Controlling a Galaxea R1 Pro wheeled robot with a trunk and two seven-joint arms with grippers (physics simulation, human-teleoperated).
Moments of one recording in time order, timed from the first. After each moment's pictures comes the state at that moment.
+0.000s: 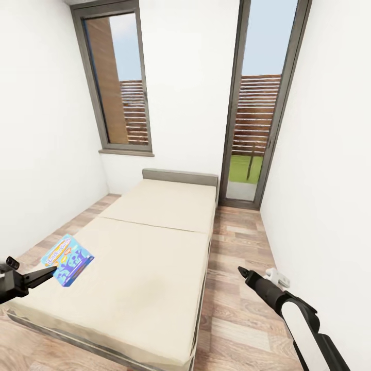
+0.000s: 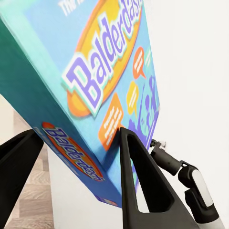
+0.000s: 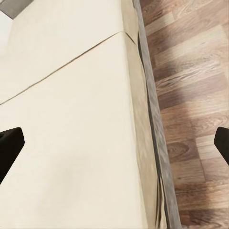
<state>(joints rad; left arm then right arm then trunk) -0.36 0.55 0.52 -1.01 0.26 1.00 -1.57 -0.22 -0.07 0.00 -1.50 -0.85 0.55 -0.33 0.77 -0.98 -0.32</state>
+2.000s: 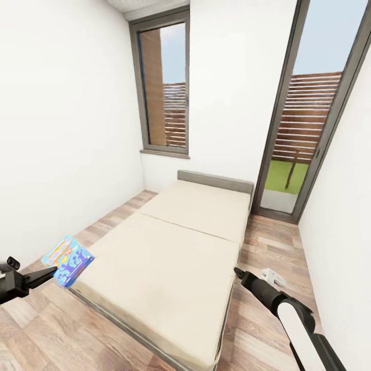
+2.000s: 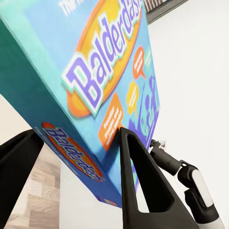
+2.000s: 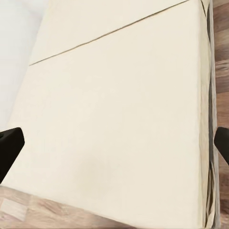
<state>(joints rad) -0.36 0.55 0.52 -1.01 0.26 1.00 -1.57 -0.22 -0.07 0.04 -1.49 -0.85 0.55 -0.33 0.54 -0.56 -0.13</state>
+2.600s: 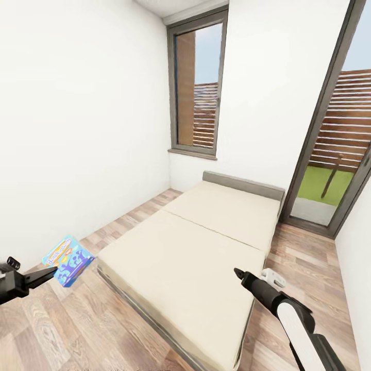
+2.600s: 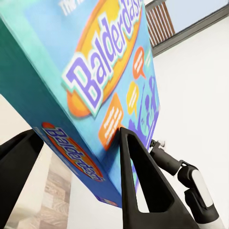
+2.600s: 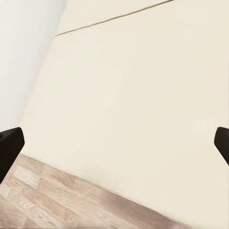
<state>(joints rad) -0.36 0.55 0.52 -1.01 0.26 1.00 -1.57 -0.22 -0.07 0.04 -1.49 -0.84 0.55 -0.33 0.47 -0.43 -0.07</state>
